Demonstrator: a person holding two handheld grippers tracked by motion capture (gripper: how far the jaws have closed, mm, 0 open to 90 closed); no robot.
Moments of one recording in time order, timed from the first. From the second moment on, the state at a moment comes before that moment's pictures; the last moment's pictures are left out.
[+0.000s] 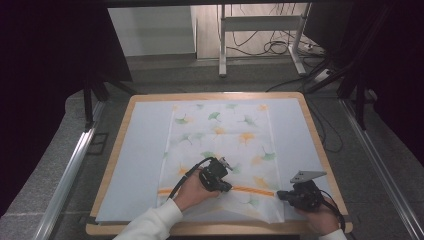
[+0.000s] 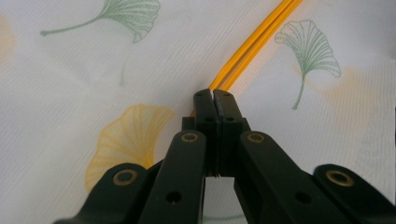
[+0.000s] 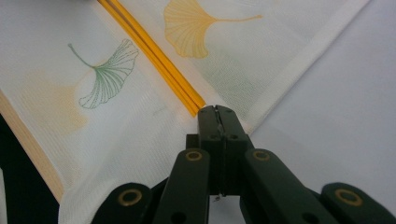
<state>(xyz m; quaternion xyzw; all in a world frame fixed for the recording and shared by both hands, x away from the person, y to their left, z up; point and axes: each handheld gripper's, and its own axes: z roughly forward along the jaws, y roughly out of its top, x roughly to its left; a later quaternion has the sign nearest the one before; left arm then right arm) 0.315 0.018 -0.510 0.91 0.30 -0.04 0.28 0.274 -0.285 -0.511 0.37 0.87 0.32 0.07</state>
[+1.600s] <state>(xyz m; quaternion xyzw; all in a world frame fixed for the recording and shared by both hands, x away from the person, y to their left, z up) 0.306 0.092 -0.515 0.89 0.35 -0.03 0.28 0.274 -0.285 -0.511 0.38 0.87 0.32 0.07</state>
